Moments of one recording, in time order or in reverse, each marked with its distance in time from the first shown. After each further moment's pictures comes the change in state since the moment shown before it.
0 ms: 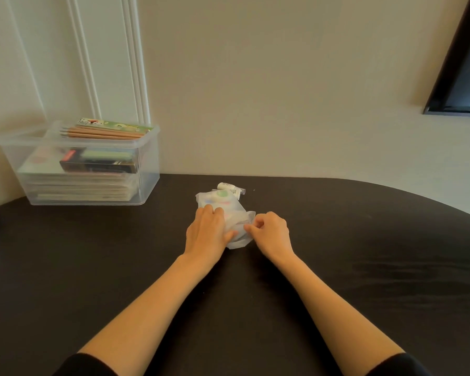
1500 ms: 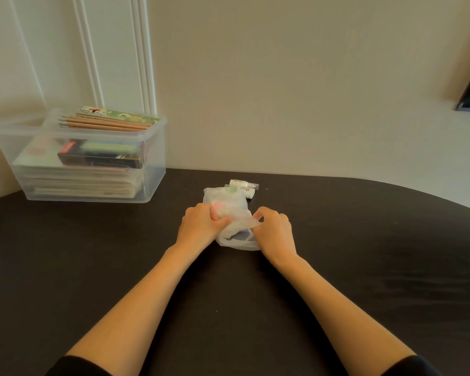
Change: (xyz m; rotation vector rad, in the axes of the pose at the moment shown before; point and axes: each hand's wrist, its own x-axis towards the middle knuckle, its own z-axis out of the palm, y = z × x) left_hand 0.041 -0.043 0.009 -0.417 -0.081 -0.276; right_hand 0.024 -0.013 0.026 -0.133 -0.021 0.005
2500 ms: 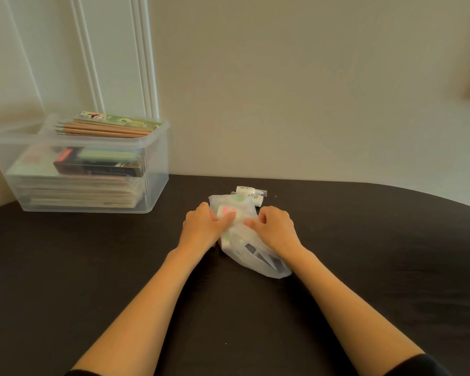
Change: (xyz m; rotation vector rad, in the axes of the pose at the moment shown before) left_hand 0.032 -0.009 0.004 -0.102 -0.023 -0.066; right_hand 0.045 -0.003 0.010 0.028 -0.096 -0.028
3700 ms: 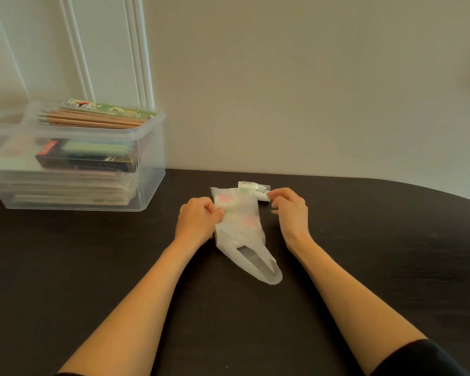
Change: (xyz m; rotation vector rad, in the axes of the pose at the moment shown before) left_hand 0.024 -0.009 0.003 -0.082 0.073 0.065; right_hand 0.031 0.018 0.002 0.633 0.241 0.129
